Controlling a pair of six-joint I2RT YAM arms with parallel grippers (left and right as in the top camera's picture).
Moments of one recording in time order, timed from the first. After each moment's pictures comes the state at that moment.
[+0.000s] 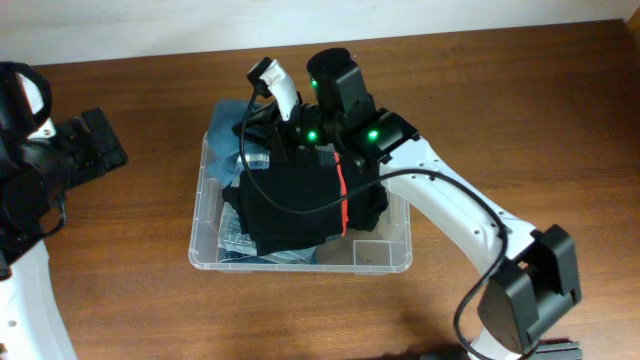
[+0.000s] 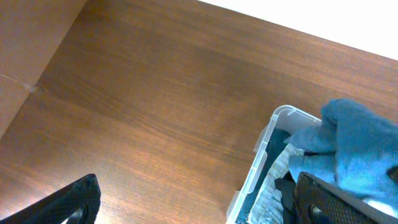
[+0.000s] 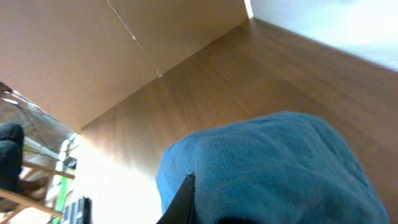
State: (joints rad) left arm 0.10 1.50 2.20 -1.57 -0.17 -0.21; right arm 0.56 1.81 1.57 -0.18 -0.73 0.12
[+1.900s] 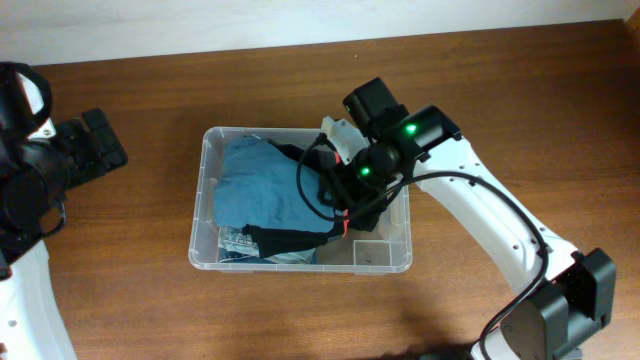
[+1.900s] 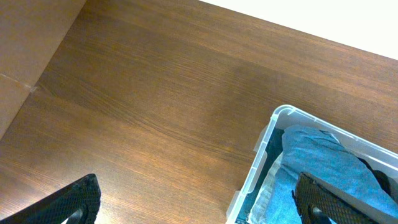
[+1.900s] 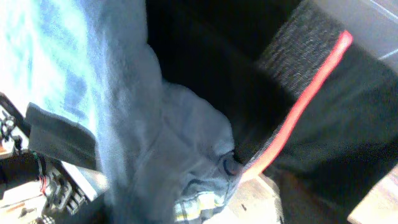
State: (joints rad) left arm 0.10 1.50 2.20 -1.57 -0.17 -0.21; right arm 0.46 1.69 1.56 -1.11 -0.38 -0.04
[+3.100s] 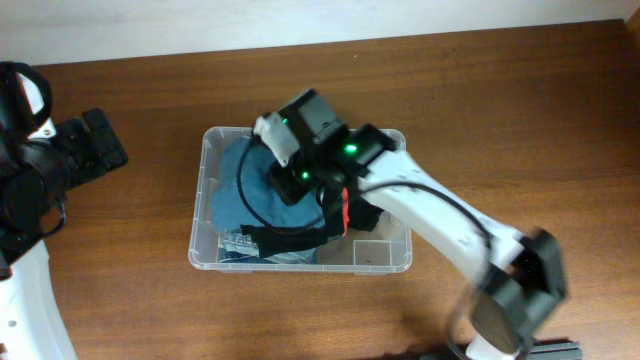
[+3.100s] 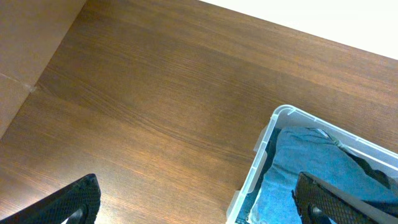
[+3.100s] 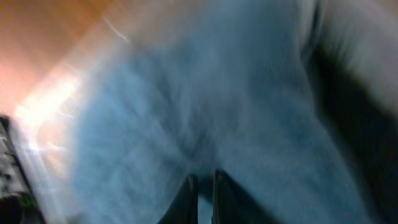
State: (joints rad) left arm 0.10 1.50 2.20 -1.57 -0.17 -0.21; right arm 0.66 1.83 1.60 -0.78 -0.36 0.00
